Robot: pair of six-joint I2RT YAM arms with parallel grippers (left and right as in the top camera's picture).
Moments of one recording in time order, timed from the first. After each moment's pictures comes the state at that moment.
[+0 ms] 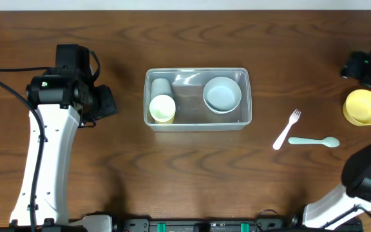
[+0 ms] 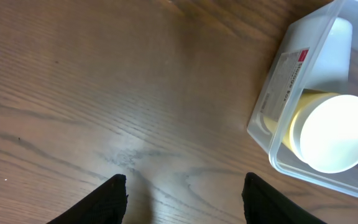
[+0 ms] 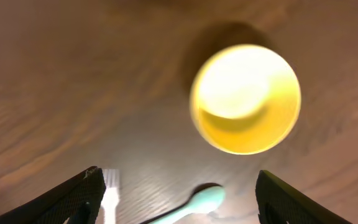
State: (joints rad) left arm 0.01 1.44 1.40 -1.26 -0.01 -0.33; right arm -0.40 1.90 1.79 -1.16 0.10 0.21
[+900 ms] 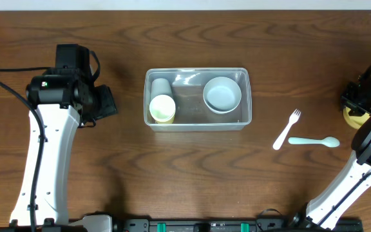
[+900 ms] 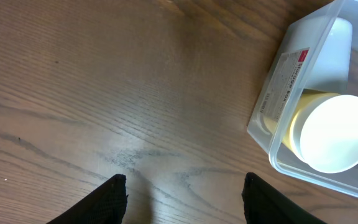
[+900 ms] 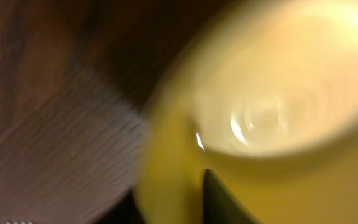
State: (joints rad) left arm 0.01 1.44 1.40 -1.25 -0.01 -0.33; right arm -0.51 2.26 1.78 -1.17 0.00 0.18
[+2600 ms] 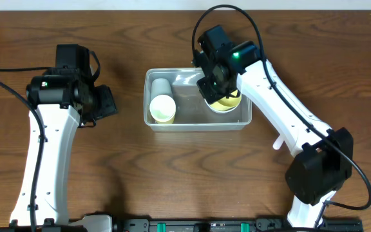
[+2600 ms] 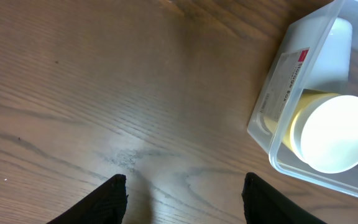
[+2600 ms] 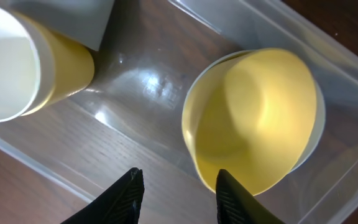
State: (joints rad) left arm 0.01 1.44 1.40 -1.26 -0.01 -0.33; right arm 0.53 1.95 1.78 -1.15 -0.06 0.02
